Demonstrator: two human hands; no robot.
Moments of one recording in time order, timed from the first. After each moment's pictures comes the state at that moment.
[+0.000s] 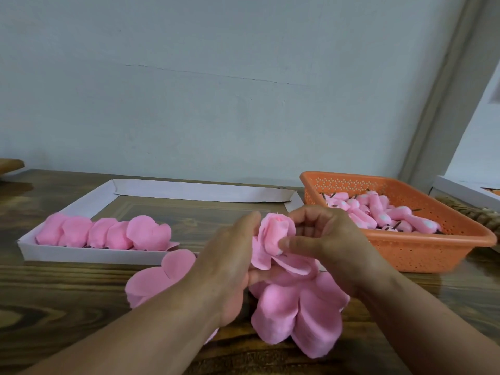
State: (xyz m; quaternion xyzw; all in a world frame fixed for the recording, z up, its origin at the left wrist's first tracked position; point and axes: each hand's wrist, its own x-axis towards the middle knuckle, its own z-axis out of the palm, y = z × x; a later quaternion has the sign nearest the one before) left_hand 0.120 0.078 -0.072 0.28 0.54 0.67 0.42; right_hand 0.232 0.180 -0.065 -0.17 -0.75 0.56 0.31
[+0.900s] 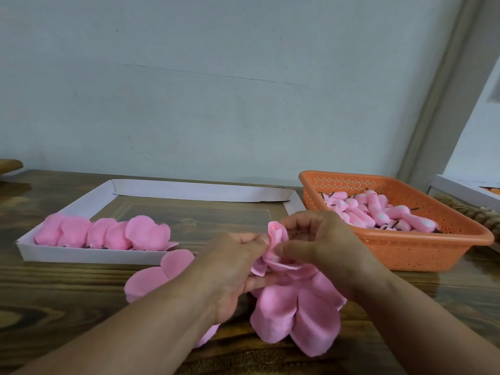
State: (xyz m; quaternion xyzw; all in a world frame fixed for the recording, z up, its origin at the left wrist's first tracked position) left_hand 0.115 0.077 -0.079 0.29 0.51 0.64 0.48; right_hand 0.233 0.171 -0.061 -0.21 -0.79 0.51 0.28
